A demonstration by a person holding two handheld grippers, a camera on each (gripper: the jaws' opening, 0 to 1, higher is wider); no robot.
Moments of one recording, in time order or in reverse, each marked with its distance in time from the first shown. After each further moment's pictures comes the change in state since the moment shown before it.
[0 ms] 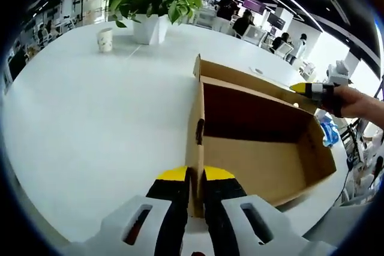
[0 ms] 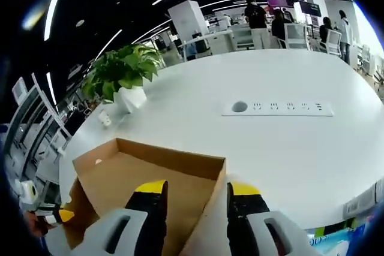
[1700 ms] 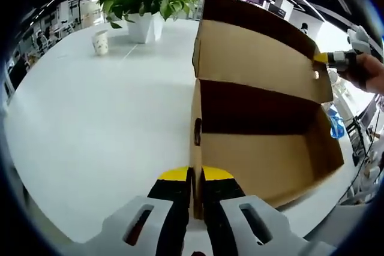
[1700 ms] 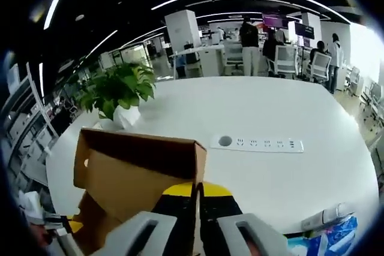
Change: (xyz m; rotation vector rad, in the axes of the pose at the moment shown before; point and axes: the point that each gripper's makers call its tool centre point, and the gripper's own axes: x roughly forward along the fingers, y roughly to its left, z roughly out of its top) left arm 0.012 -0.015 0.002 0.039 0.045 0.048; right arm -0.089 0.022 0.059 -0.114 -0.094 -0.126
